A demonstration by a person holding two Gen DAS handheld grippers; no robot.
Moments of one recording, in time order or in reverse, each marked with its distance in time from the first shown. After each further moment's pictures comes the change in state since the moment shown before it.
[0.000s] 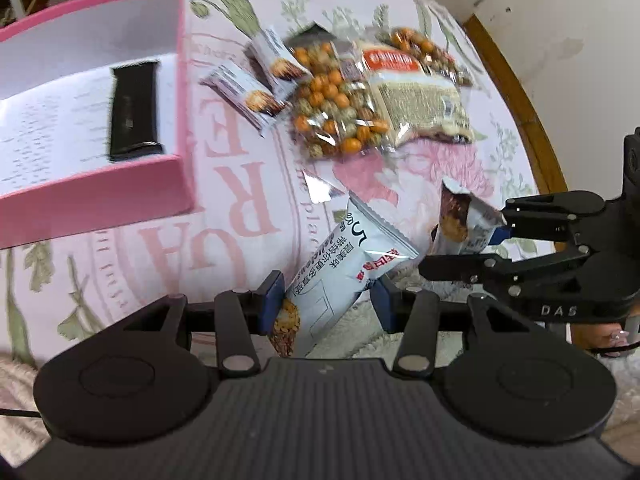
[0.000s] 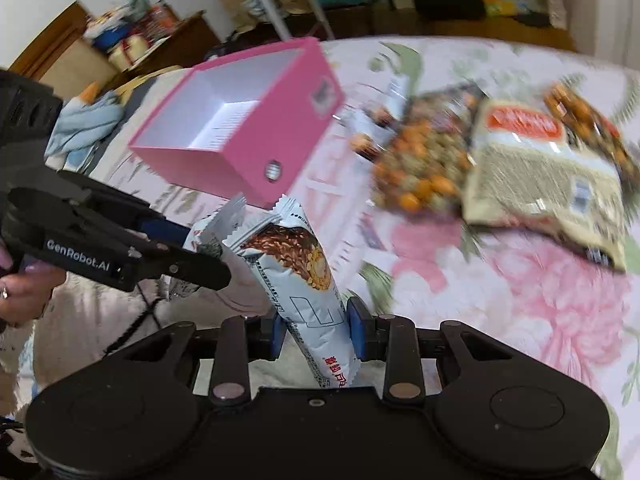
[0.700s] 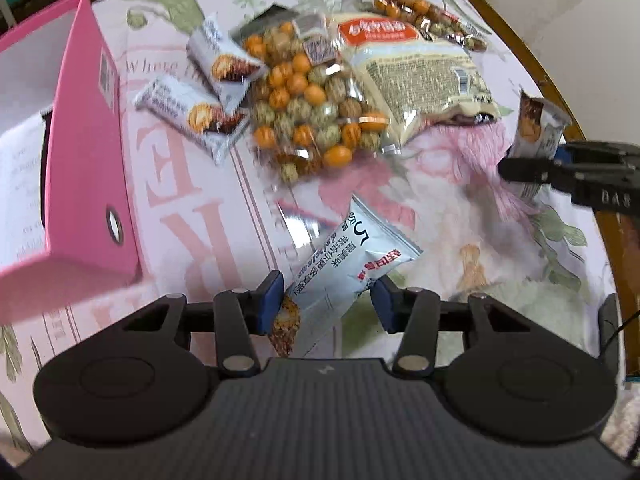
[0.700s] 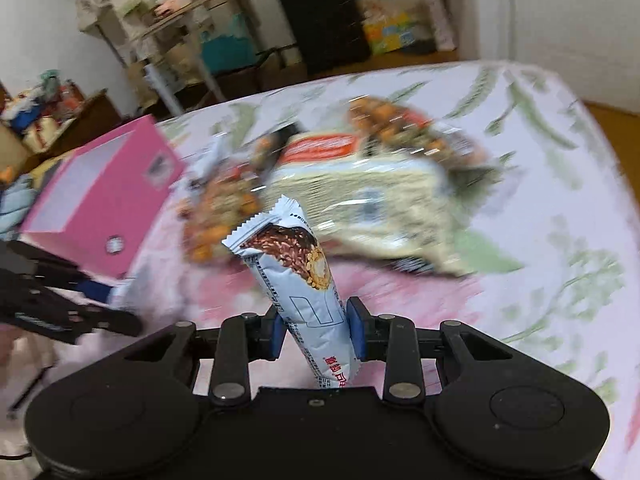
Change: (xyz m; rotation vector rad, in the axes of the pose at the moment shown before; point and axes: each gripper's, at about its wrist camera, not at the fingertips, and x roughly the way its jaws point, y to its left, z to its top) left arm 0.097 -0.029 0.028 0.144 0.057 0.066; right arm -0.023 -0.125 -0.040 0.203 -0.194 -0.175
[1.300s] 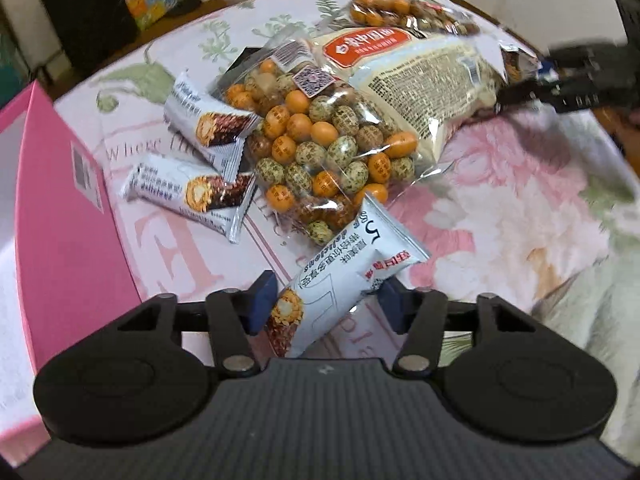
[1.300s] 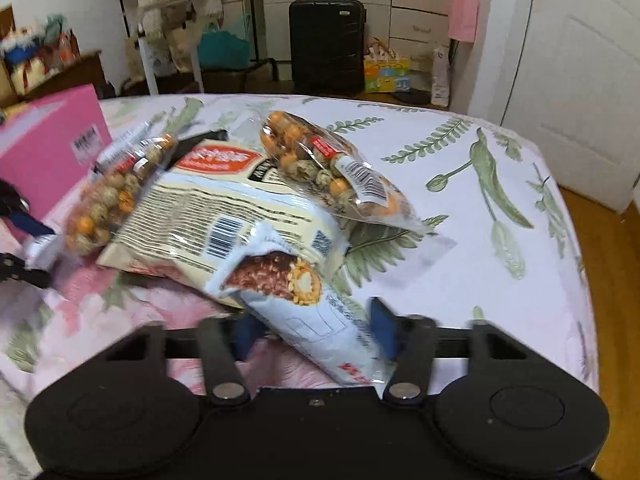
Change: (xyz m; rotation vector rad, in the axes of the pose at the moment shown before) left arm 0.033 0.011 0.018 0.259 -0.130 0.075; right arm 0.021 -0.078 0.022 -0.221 -0.106 -0.185
